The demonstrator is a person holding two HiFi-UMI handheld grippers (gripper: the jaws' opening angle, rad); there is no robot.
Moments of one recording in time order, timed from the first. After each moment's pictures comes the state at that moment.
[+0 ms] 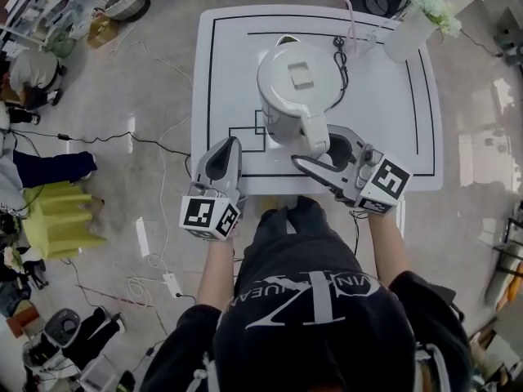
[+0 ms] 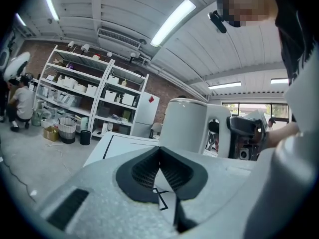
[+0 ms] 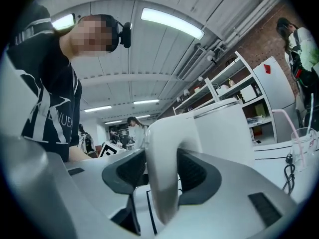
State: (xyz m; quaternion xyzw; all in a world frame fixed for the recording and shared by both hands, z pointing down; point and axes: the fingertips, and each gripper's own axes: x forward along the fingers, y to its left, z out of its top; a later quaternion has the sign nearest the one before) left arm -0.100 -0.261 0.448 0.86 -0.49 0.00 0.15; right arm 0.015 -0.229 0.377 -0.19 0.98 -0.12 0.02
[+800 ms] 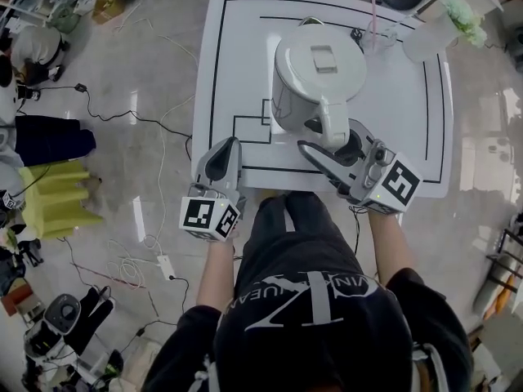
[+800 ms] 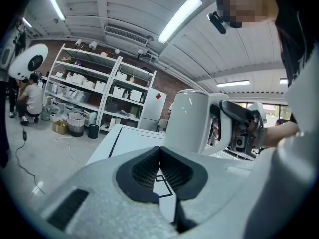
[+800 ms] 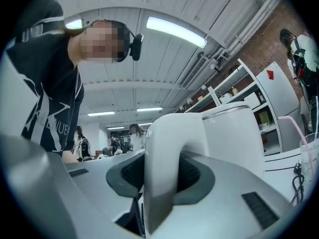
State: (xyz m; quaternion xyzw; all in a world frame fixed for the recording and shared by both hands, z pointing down) left arm -0.115 -0.248 0.474 0.84 -0.52 0.01 0.18; right arm 0.008 -0.242 0.363 -0.17 0.98 -0.10 0.06
